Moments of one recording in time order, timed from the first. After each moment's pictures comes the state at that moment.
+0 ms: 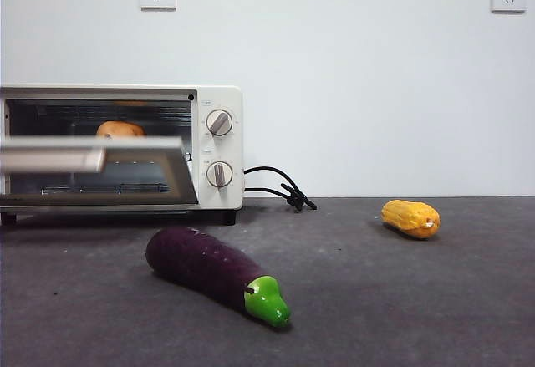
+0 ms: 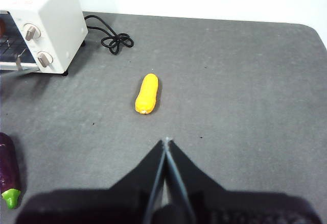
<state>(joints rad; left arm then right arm) 0.52 1.92 1.35 -0.94 0.88 -0.02 1.05 0.49 1.23 -1.36 0.80 0.44</state>
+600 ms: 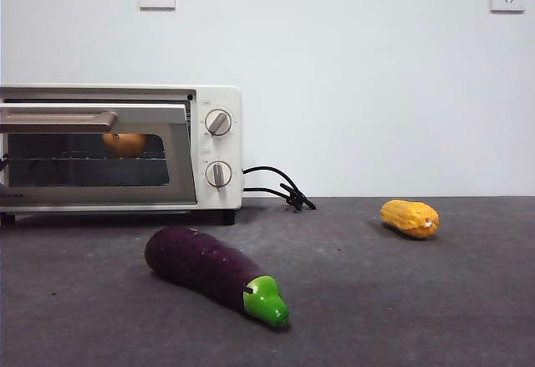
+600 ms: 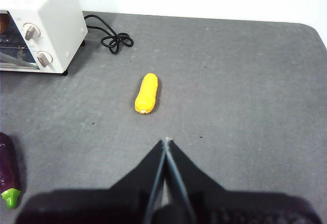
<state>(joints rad) 0.50 1.89 1.35 -0.86 1.00 -0.12 1.05 0.49 1.23 -1.36 0.80 0.44</state>
